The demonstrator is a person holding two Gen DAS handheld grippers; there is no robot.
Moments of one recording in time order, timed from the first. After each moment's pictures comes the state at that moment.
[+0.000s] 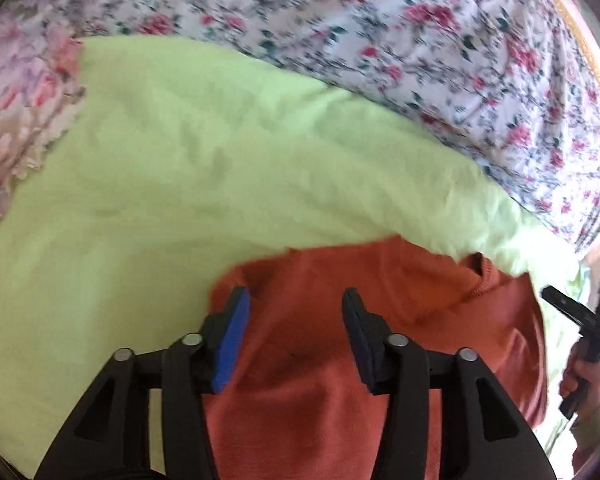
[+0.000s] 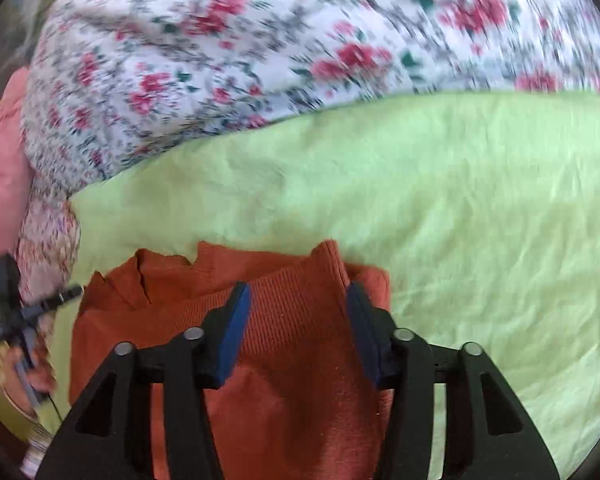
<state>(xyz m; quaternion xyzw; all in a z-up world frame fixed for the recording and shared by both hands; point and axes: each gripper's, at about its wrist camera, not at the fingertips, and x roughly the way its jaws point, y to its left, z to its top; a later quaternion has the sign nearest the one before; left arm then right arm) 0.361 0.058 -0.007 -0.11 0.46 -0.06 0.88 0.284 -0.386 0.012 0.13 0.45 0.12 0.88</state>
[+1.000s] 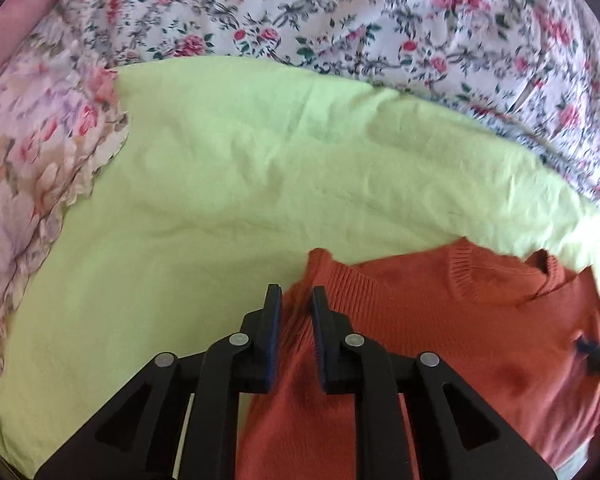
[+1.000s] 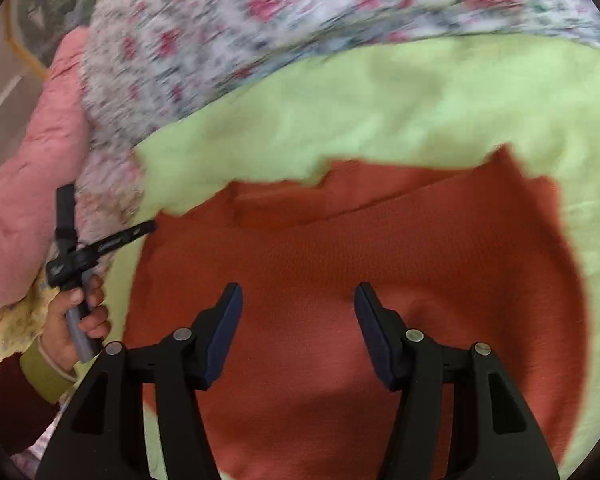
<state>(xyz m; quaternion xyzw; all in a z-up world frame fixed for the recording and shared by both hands) 0.358 0.054 -0.015 -0.04 0.45 0.03 0.89 0.269 -0.288 -0.011 0.16 0.49 0.26 0.82</state>
